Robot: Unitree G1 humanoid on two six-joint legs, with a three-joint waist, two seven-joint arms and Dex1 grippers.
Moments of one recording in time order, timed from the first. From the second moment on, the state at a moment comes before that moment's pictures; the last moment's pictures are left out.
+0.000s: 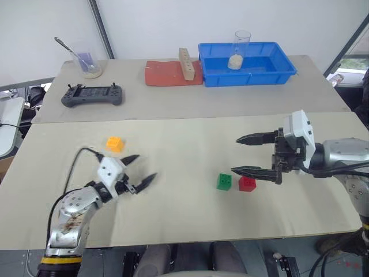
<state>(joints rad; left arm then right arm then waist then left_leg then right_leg) 0.07 0.46 0.18 -0.22 -0.28 0.14 -0.71 -0.34 -0.91 -0.09 -0.41 0.69 0.63 1.07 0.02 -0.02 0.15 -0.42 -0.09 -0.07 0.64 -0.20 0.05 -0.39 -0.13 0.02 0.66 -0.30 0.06</state>
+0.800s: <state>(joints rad) -0.23 0.42 0.26 0.26 -0.24 0.10 -0.50 -0.42 -0.86 -0.07 -0.43 0.72 0.71 1.02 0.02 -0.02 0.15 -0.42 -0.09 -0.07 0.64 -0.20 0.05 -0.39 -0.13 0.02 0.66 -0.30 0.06</state>
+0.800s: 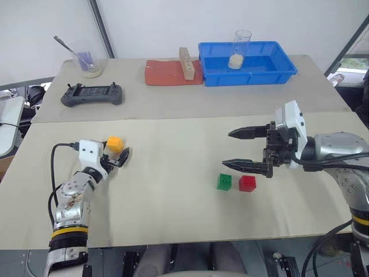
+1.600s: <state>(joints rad) -0.29 0.51 -0.19 0.02 -0.28 0.09 -1.11 -0.32 -0.97 -0.10 -0.47 0.71 0.68 1.10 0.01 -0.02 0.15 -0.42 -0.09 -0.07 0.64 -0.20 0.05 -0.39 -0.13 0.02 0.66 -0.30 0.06</state>
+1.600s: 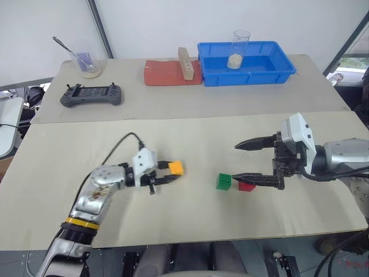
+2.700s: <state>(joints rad) -0.52 0.32 -0.33 0.47 -0.16 -0.21 -1.28 -0.26 -0.98 -0.14 -0.51 0.71 0.67 1.07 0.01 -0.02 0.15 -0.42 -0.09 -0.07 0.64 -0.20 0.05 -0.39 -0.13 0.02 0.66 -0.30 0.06</state>
